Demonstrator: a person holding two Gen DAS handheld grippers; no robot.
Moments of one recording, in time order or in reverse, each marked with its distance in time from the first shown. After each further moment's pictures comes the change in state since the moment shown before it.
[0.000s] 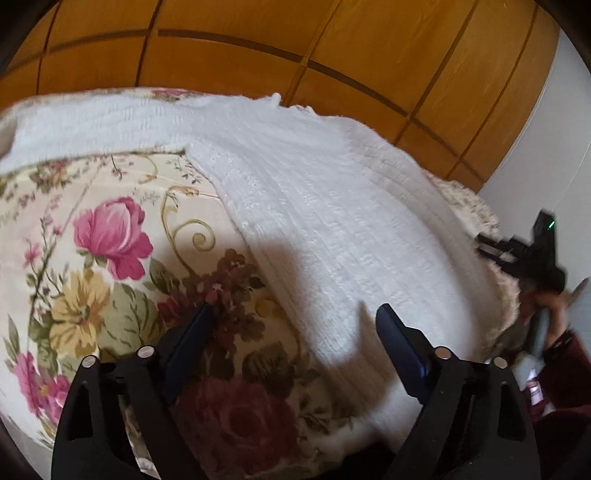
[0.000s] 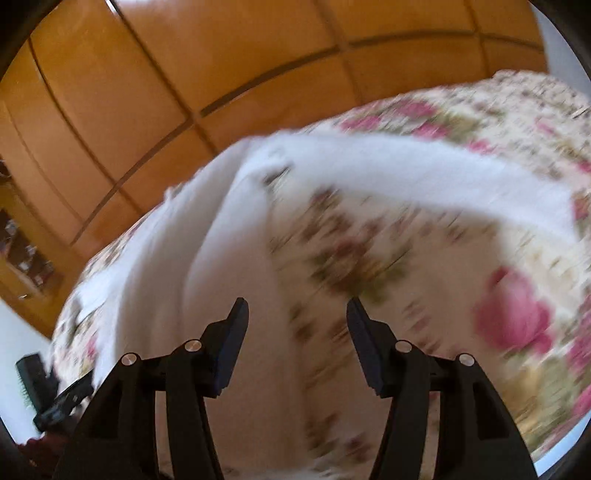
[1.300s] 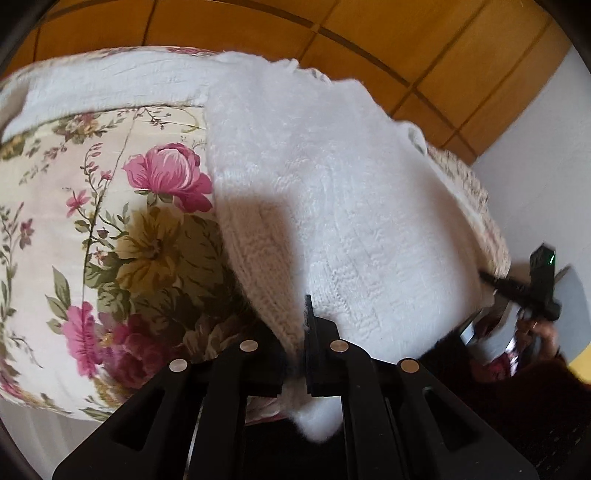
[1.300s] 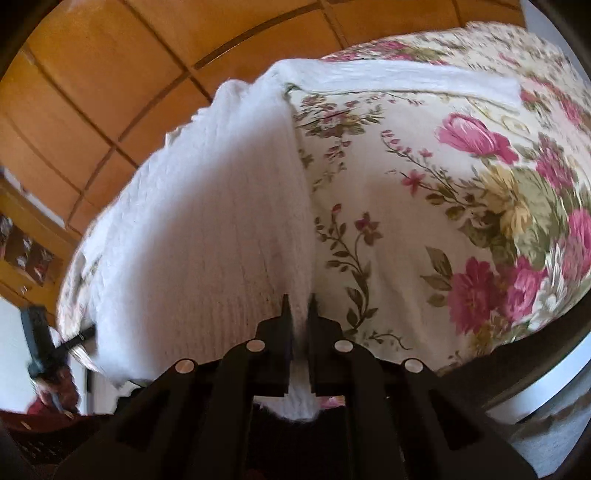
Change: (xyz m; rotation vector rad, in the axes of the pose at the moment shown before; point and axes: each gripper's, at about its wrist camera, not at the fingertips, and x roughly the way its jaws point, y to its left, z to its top) left arm -0.013 0.044 0.015 -0.029 0.170 -0.044; right arm -0.036 0.006 -0.083 0.031 0.144 -0.071
